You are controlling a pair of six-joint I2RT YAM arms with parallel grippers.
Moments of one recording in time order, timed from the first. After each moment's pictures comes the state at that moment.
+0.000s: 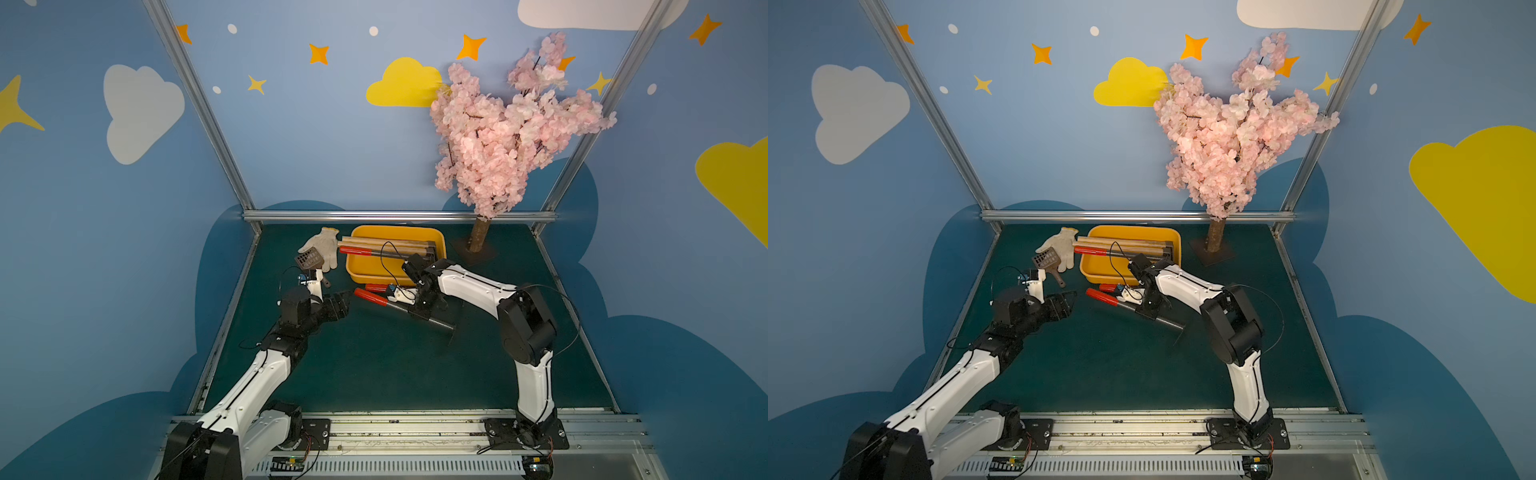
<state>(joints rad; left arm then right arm) -0.19 1.01 0.49 0.09 0.24 -0.45 0.73 2.01 1.56 -0.92 -0.12 -0.55</state>
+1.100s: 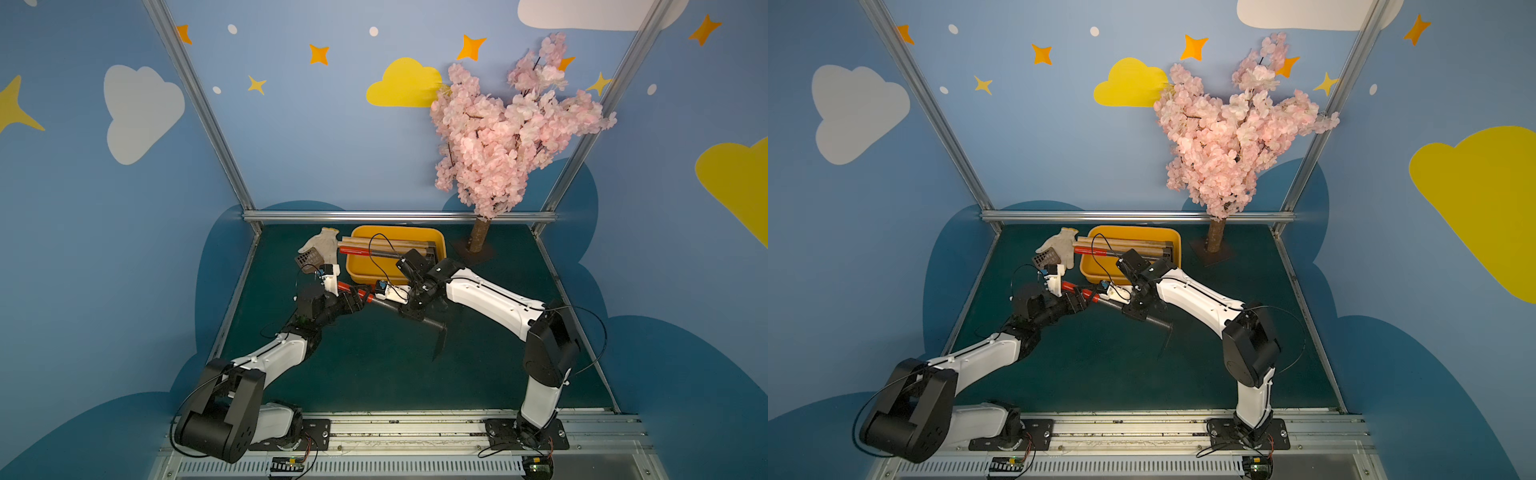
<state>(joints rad) -0.27 1.32 0.49 0.53 0.42 -0.67 0.84 1.85 1.58 -0.93 -0.17 -0.52</state>
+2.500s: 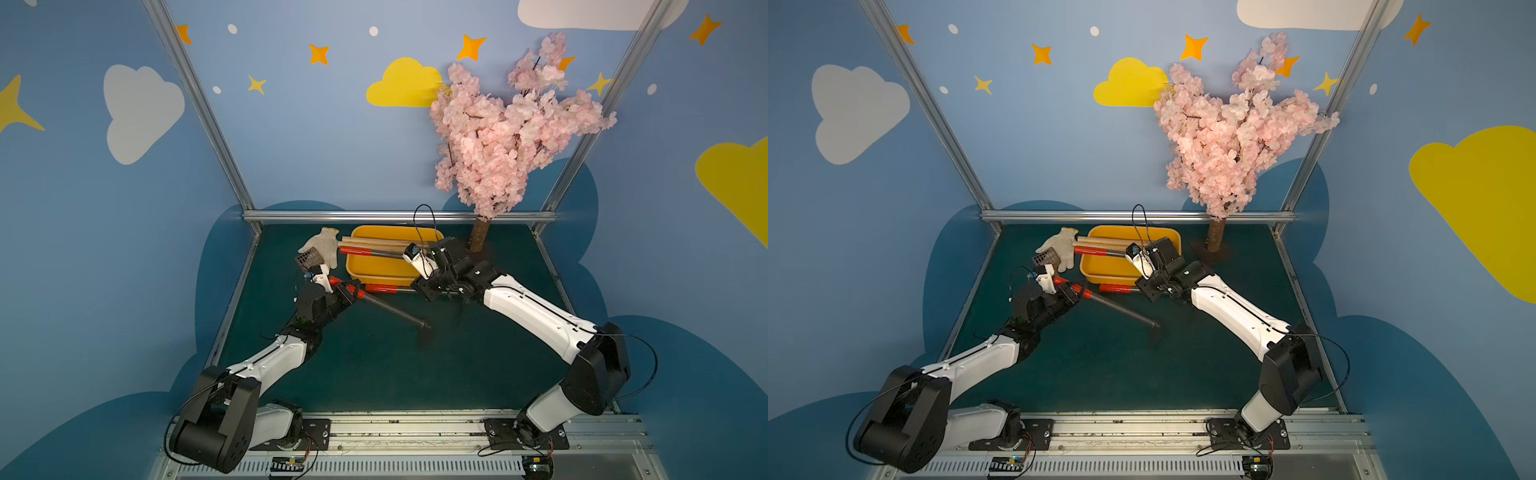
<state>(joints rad) -0.29 1.25 0.48 0.46 0.19 -0.99 0.72 1.59 1.37 -0.61 0.00 -0.14</state>
